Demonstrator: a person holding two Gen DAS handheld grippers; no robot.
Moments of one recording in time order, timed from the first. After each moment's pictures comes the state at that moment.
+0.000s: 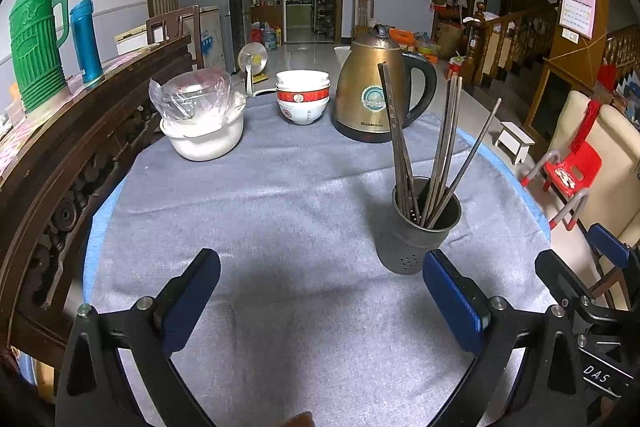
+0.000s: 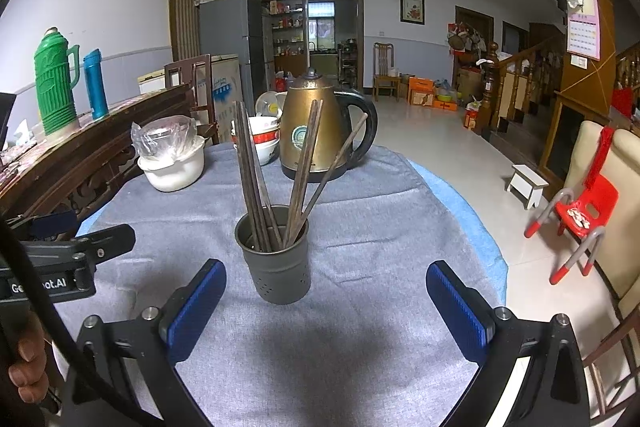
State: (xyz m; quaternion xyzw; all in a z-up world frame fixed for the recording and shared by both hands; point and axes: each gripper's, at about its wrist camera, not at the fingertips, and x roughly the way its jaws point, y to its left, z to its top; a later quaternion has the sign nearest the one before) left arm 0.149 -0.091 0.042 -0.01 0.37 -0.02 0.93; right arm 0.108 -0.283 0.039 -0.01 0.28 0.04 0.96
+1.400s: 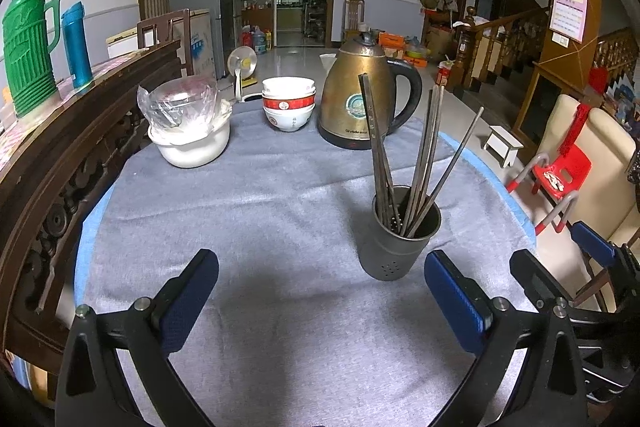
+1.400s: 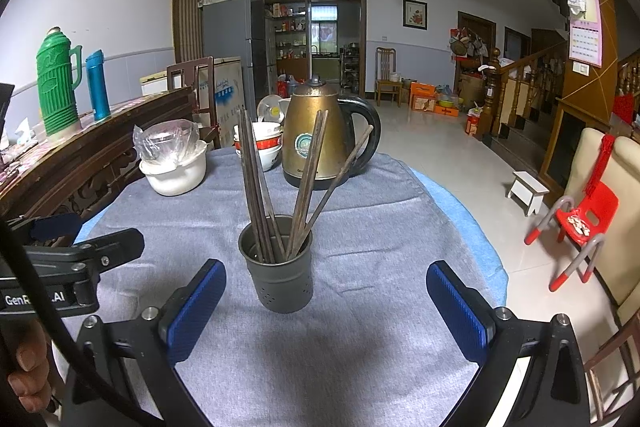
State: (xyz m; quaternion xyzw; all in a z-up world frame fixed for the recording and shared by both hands) left arm 0.148 -0.102 0.052 -0.01 0.36 -0.04 0.93; right arm 0.113 -0.277 0.046 -0.02 0.28 0.04 0.96
